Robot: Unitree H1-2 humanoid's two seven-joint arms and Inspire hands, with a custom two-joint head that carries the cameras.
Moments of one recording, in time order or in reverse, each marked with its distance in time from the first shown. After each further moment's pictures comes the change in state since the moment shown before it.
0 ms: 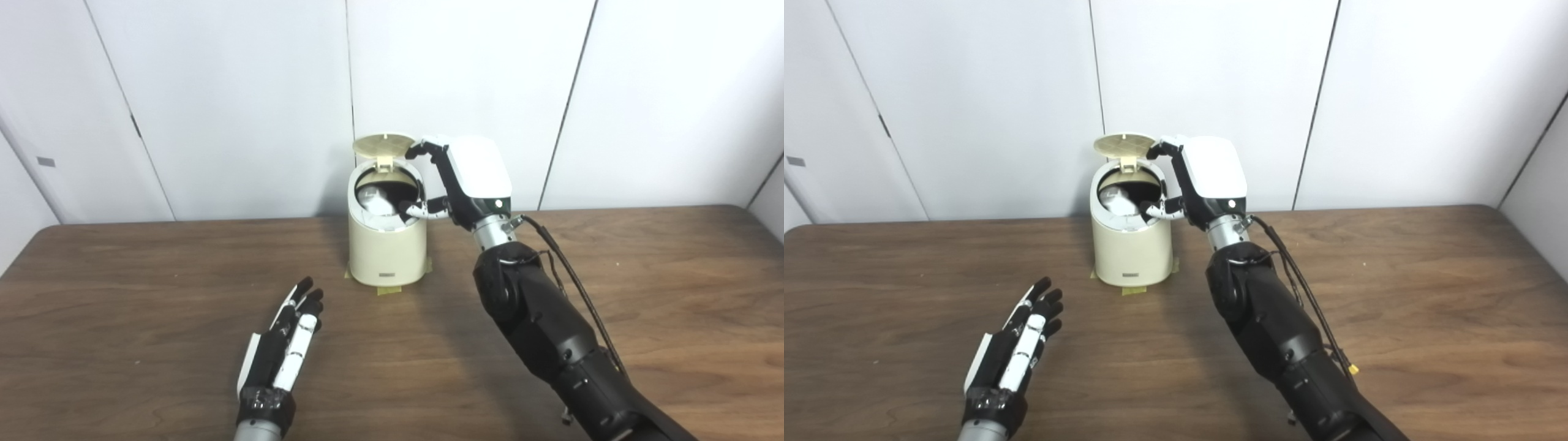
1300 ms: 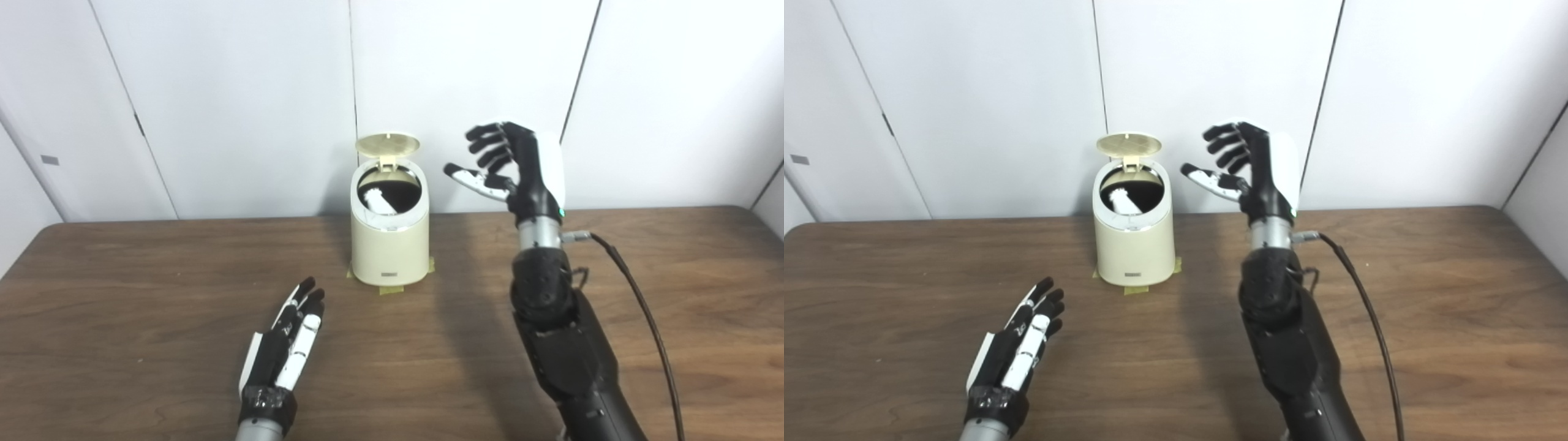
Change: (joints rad) left arm -0.007 -0.002 0.006 0.018 0.006 -0.001 -0.001; right arm 0.160 0.090 -0.328 -0.259 0.489 -0.017 0.023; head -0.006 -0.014
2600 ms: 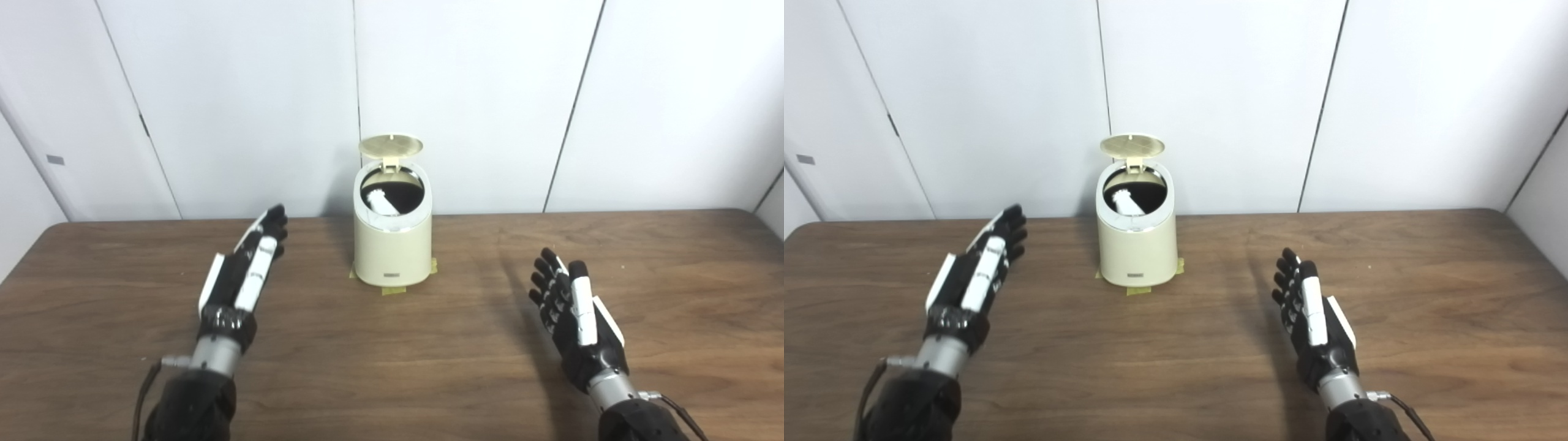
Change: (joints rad) left arm -0.293 0.153 0.098 0.045 -0.031 0.078 -0.044; right arm 0.500 -0.003 -0.142 -0.351 0.597 0.175 0.401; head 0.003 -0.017
